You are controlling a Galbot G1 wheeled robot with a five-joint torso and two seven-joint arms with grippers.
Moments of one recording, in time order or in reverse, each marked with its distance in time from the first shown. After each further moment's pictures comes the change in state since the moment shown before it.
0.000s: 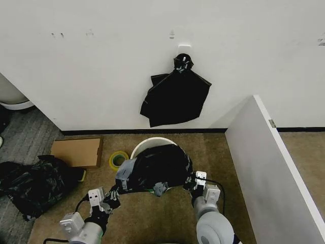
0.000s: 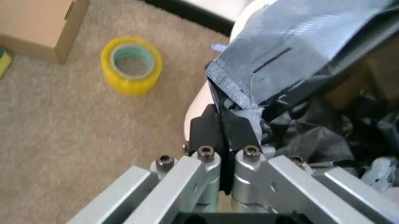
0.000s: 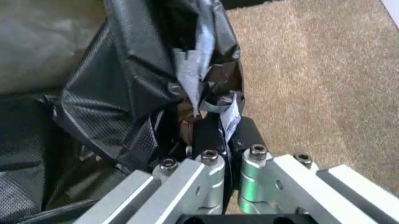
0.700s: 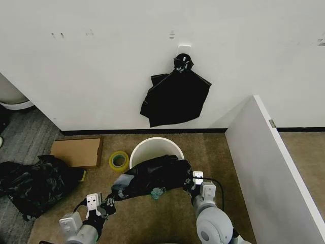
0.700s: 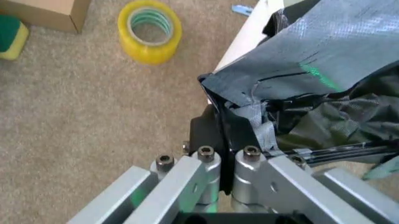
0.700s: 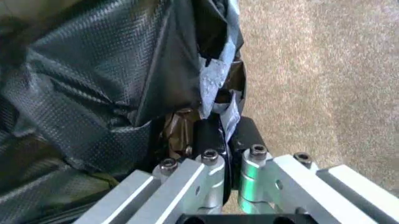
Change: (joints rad) left arm 0.009 0.040 -0.027 0.030 -0.044 0.092 -0.018; right arm 0.047 -0.035 -0.016 -0.032 0.014 -0.114 0.004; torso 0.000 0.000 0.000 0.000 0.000
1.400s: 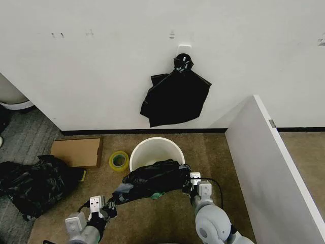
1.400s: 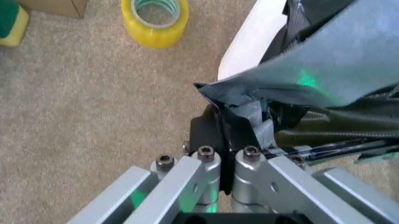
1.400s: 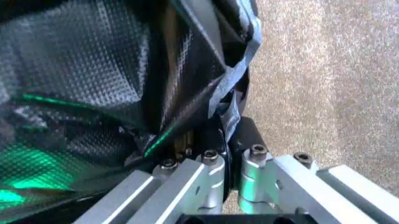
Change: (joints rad) left arm -0.051 0.004 0.057 0.053 0.013 0.021 -0.025; right arm 0.037 -0.010 -0.028 -0.046 -0.007 -0.049 -0.009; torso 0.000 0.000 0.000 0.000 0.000
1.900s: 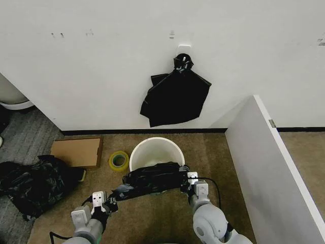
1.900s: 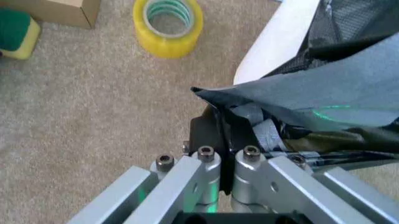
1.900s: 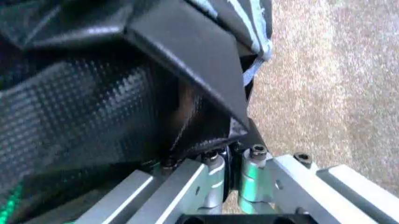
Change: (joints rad) left arm -0.101 -0.006 0.038 0.078 -0.002 -0.001 -0.025; right arm 0.023 0.004 -0.014 -0.054 -0.058 0.079 -0.069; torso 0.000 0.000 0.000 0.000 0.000
